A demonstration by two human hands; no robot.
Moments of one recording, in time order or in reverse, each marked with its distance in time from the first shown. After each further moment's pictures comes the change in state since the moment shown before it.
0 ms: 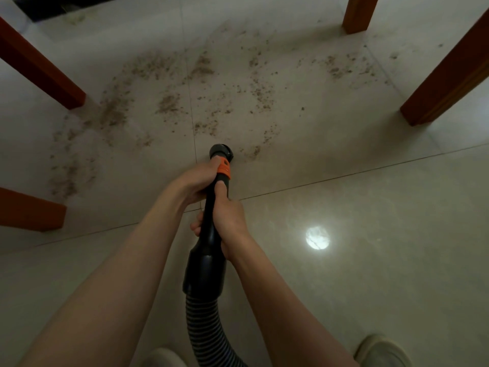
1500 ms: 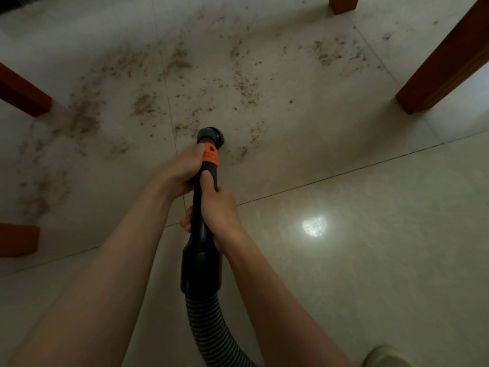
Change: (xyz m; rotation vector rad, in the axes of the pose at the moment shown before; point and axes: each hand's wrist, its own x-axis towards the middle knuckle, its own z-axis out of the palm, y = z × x) left_hand 0.046 0.025 0.008 -0.059 -0.053 0.049; right_hand 0.036 -0.030 -0.008 -0.040 -0.023 -0.058
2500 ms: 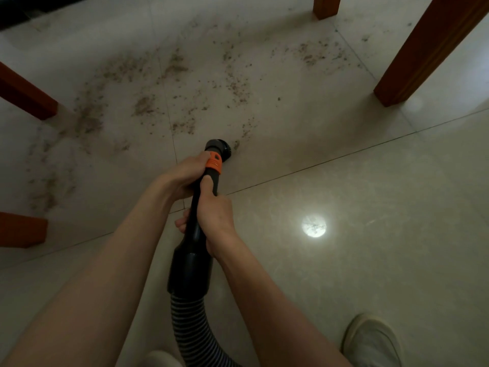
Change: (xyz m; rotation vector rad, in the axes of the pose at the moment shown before) left_hand -0.035 -0.021 0.008 0.133 0.002 -0.087; right_hand -0.050 0.018 -0.004 0.105 0.051 0.031
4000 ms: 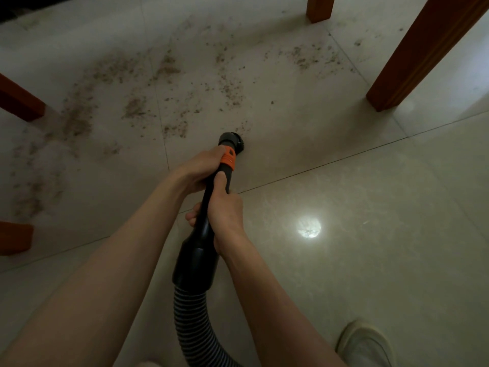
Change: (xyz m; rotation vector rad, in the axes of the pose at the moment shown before) left_hand 0.005 0.023 0.034 0.093 -0.086 0.062; right_hand 0.008 -0.016 -0.021 0.053 0.094 -0.047
